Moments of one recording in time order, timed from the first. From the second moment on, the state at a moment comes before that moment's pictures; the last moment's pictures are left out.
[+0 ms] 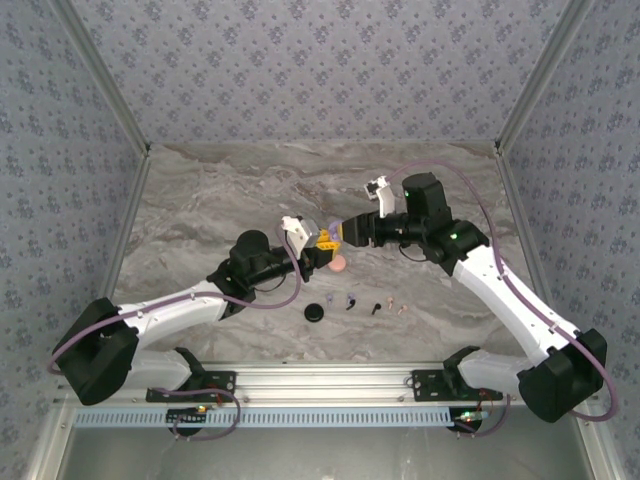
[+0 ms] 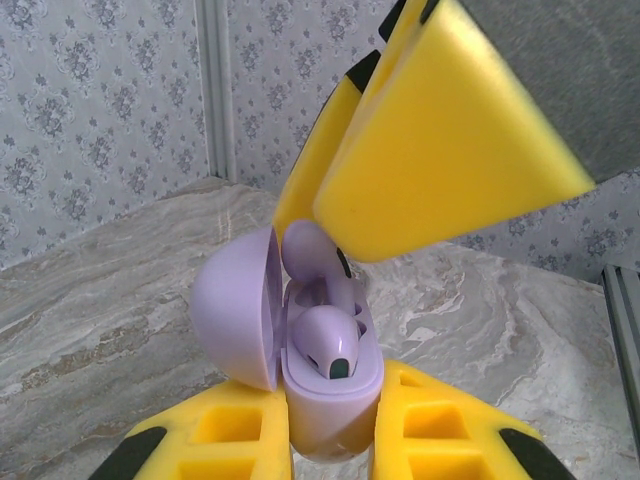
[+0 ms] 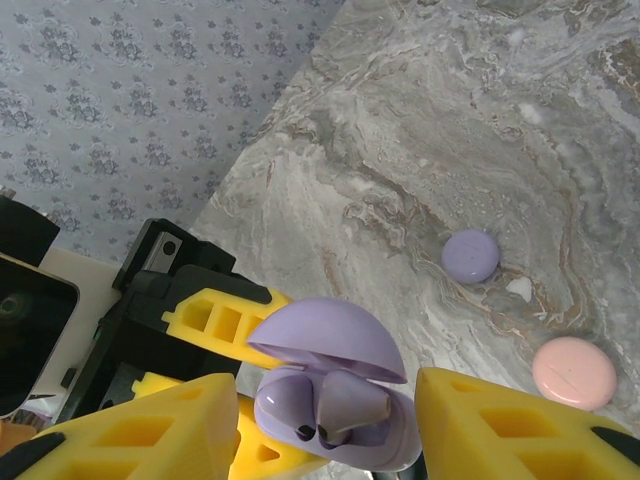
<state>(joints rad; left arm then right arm) -0.82 1.27 0.61 0.61 0.32 -0.06 0.51 1.19 1.09 -0.45 -0.59 0.36</state>
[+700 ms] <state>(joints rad) -0.82 1.27 0.61 0.61 0.30 -0.07 0.52 1.17 1.09 -0.47 -0.56 0.34</state>
